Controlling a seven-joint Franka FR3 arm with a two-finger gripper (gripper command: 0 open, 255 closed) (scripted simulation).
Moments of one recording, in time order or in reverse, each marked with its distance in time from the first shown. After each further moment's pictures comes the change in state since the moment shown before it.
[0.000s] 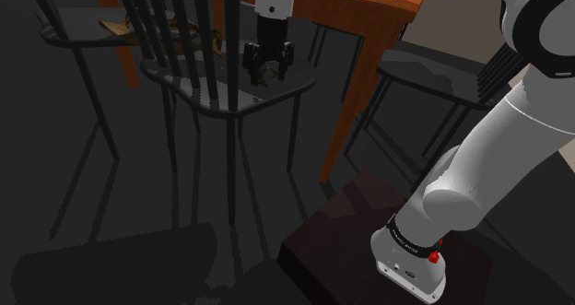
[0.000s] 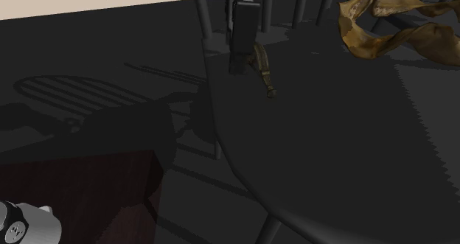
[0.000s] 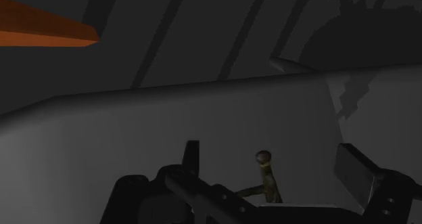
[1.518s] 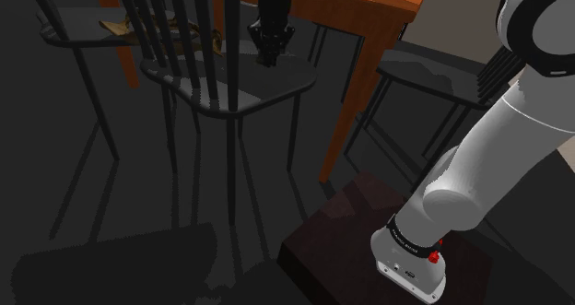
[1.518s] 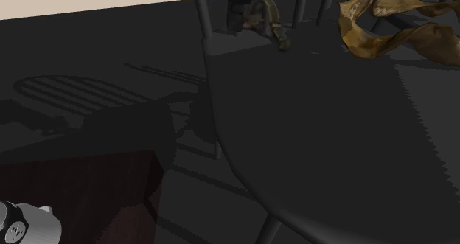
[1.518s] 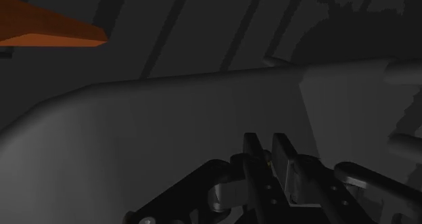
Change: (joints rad) arm -0.001 0.018 -0.001 0.180 -0.004 -0.160 0.011
